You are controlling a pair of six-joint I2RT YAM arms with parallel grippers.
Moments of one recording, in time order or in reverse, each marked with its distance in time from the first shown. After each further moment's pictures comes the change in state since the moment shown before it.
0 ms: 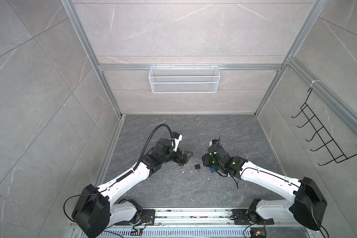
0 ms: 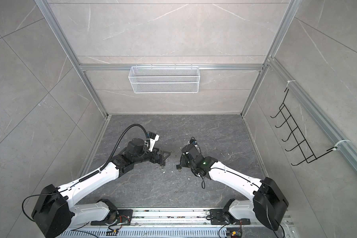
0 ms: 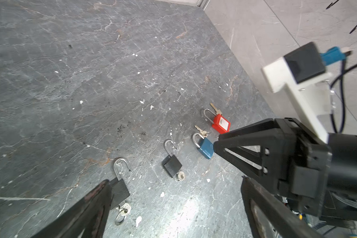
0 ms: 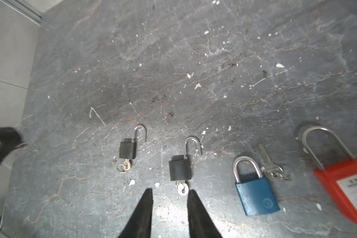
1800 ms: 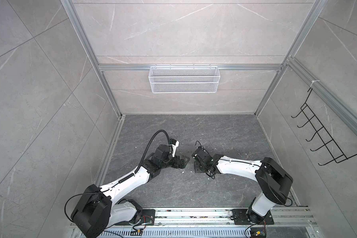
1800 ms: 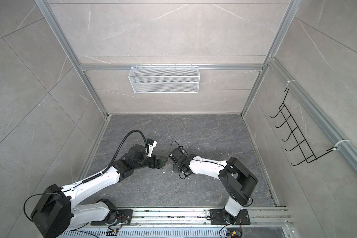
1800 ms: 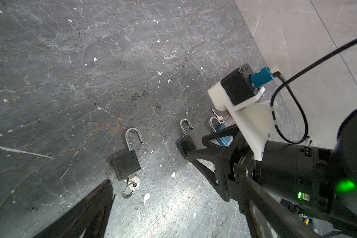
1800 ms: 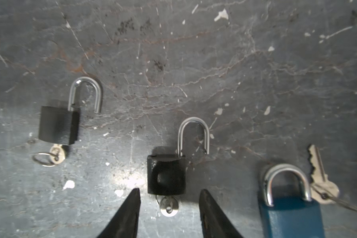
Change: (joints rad) left arm -0.001 -0.014 -0.138 0.040 -0.053 -0.094; right arm 0.066 0.404 0.132 -0.066 0.005 -0.117
